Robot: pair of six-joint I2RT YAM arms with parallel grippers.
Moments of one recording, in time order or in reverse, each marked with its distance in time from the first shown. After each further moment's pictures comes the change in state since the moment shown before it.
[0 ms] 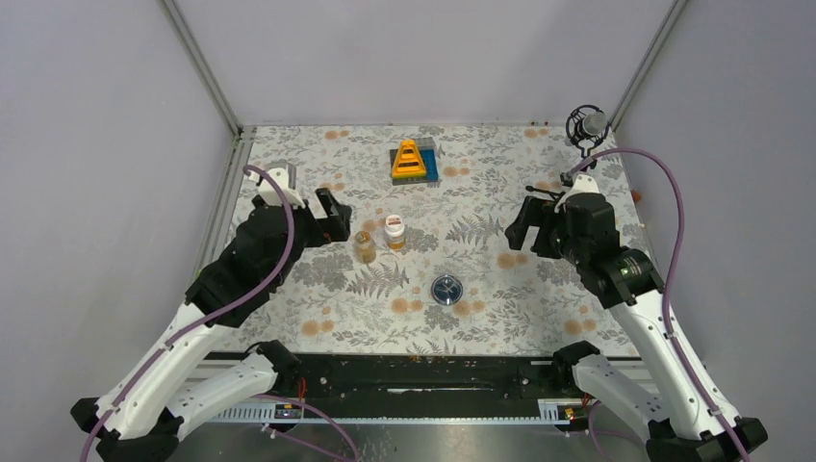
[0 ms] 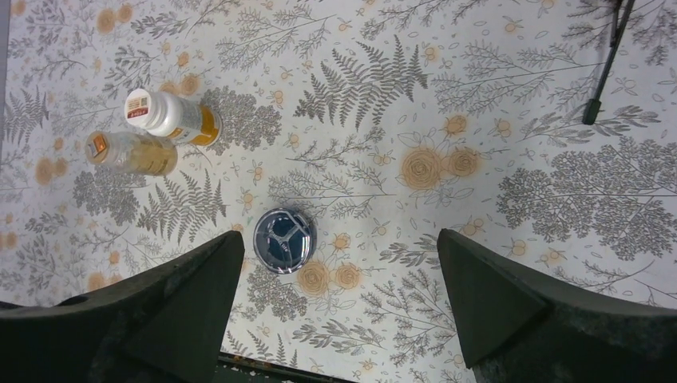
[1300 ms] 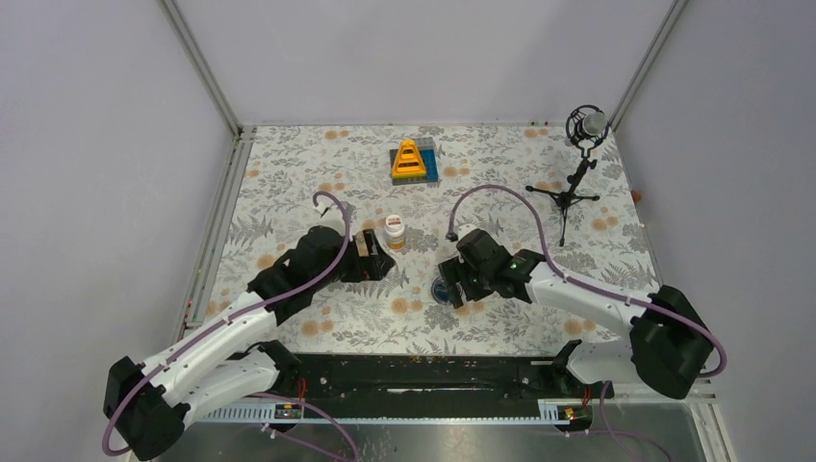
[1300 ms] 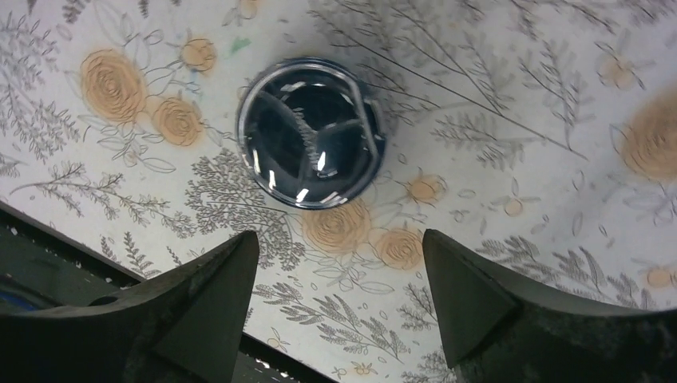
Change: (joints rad) left arm 0.000 0.106 -0.404 0.261 0.403 -0.188; right arm 0.442 0.431 -0.269 0.298 -0.014 -0.067
